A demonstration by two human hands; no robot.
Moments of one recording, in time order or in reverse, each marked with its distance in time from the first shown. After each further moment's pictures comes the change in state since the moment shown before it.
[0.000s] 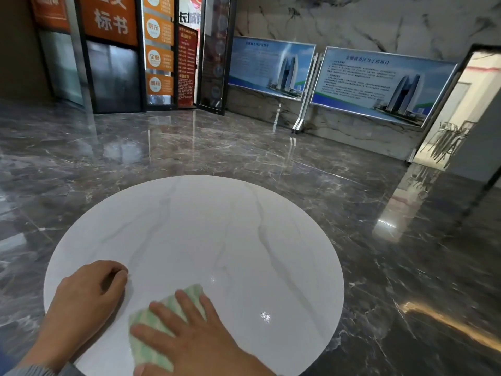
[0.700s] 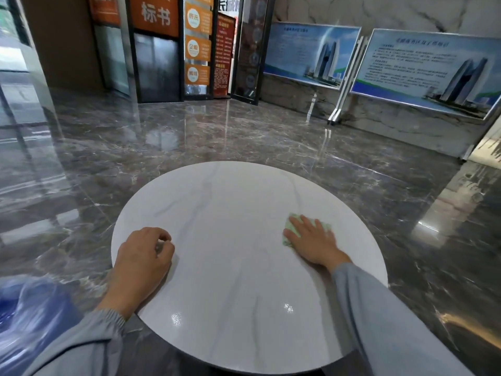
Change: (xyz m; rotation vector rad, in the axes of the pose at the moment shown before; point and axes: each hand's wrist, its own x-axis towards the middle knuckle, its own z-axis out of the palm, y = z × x) left_hand -0.004 0.008 -0.007 -0.070 0.100 -0.013; right_hand 0.025 0.210 -0.034 0.159 -0.050 0.793
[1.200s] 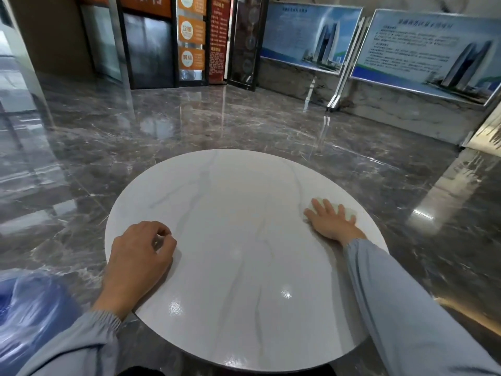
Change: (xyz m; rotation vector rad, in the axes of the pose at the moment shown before) left_hand -0.002 0.002 -0.002 0.008 -0.013 0.010; right_hand 0.037 0.034 -0.019 0.041 -0.038 0.205
